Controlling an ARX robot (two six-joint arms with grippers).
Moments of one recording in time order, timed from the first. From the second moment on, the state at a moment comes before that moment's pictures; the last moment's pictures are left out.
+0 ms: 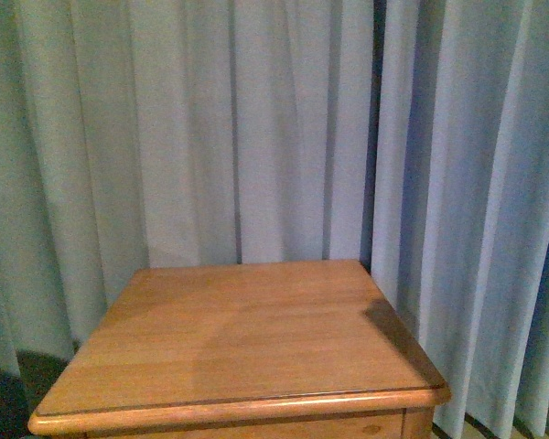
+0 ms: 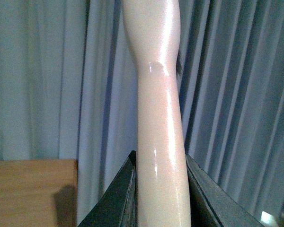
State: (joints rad) left arm 0.22 0.38 0.12 0.39 0.17 -0.02; right arm 0.67 0.39 0.18 0.63 0.77 -0.40
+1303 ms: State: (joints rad) left arm 0.22 0.37 0.12 0.39 0.17 -0.02; right arm 0.59 0.33 0.16 0.51 0.78 -0.33
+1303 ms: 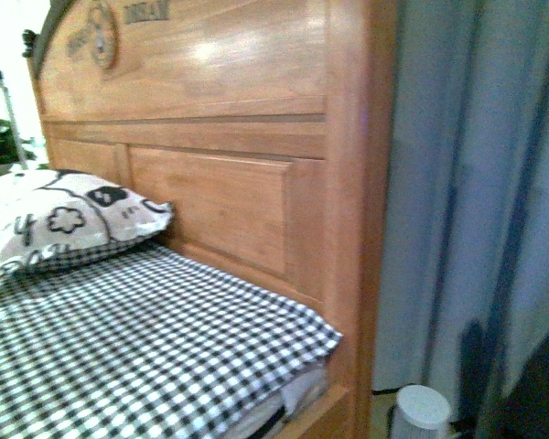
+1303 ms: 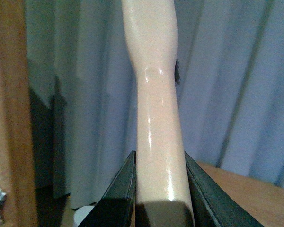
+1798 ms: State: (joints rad) left arm 0.22 0.37 0.12 0.39 0.17 -0.02; right arm 0.59 0.33 0.16 0.51 0.78 -0.33
